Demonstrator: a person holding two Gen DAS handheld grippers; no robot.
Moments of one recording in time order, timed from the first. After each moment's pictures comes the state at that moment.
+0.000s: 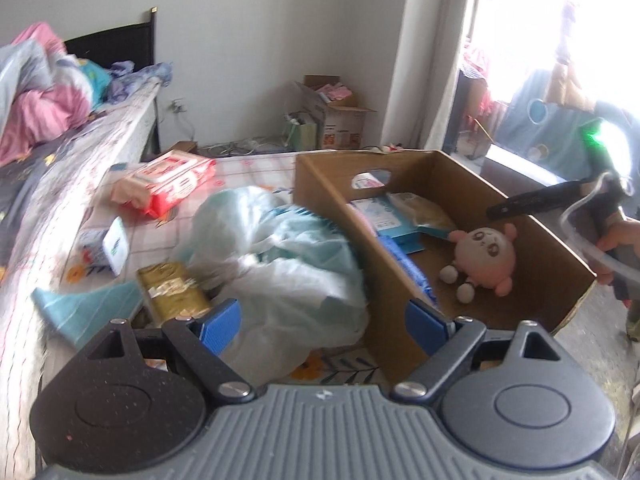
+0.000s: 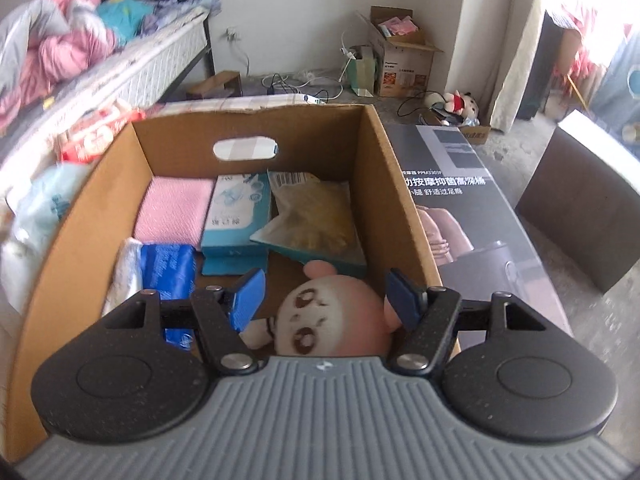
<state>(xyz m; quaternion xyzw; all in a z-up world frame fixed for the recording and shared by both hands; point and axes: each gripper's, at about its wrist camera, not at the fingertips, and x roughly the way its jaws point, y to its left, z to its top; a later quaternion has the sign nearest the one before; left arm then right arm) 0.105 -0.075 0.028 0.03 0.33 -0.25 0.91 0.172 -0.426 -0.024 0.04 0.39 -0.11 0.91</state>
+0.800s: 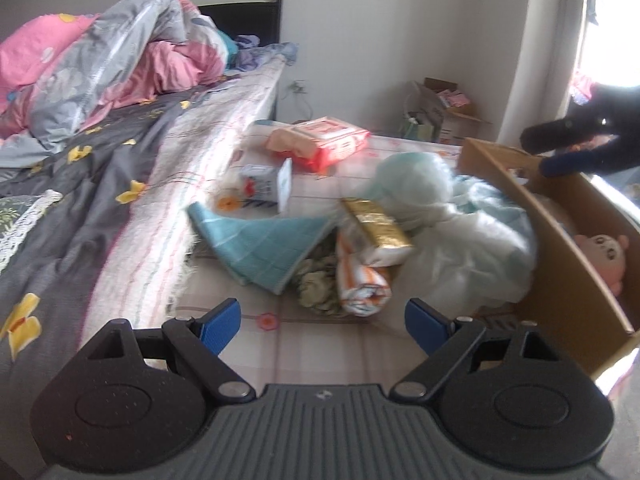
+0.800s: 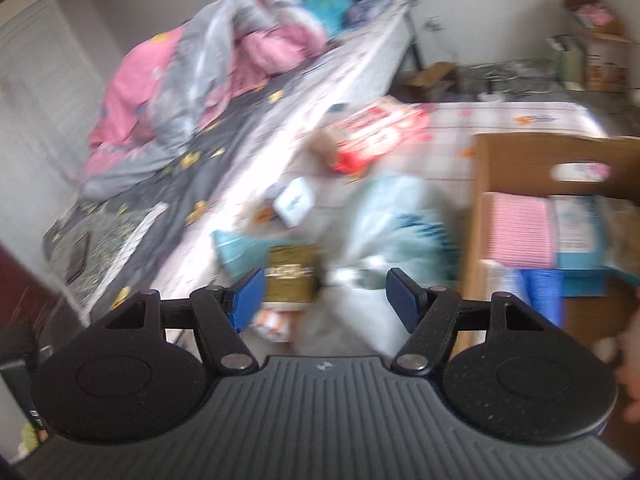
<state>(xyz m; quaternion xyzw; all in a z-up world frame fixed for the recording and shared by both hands) 0.093 0.048 -0.003 0.00 0.35 -0.09 0.93 0.213 -0.194 0.031 0.10 0.40 0.20 0.89</state>
